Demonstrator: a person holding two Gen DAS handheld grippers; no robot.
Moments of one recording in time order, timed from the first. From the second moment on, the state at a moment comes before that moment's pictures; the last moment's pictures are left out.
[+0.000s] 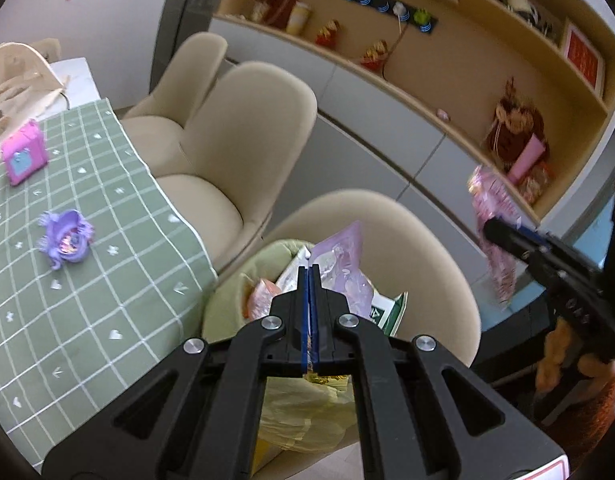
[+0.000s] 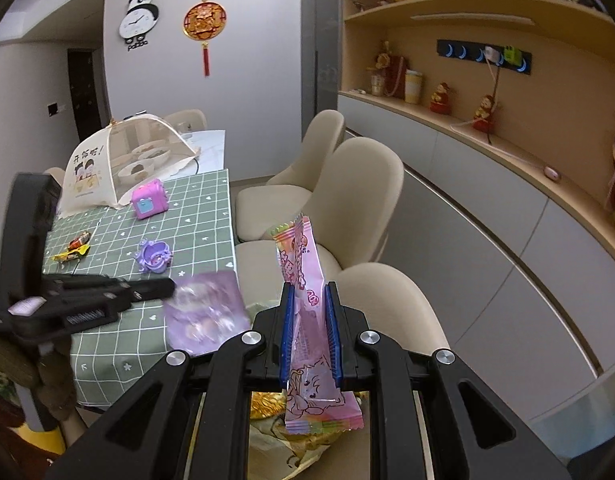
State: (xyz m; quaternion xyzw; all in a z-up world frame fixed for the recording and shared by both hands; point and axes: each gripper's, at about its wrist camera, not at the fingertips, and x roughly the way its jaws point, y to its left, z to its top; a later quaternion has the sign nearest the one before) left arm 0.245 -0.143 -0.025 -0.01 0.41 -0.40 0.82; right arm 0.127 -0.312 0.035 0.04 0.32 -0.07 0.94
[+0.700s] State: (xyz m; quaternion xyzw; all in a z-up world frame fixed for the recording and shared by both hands) left arm 0.257 -0.111 -0.044 0.03 0.43 -0.35 0.83; right arm 0.158 -0.308 -0.016 0.08 0.37 -0.06 0.92
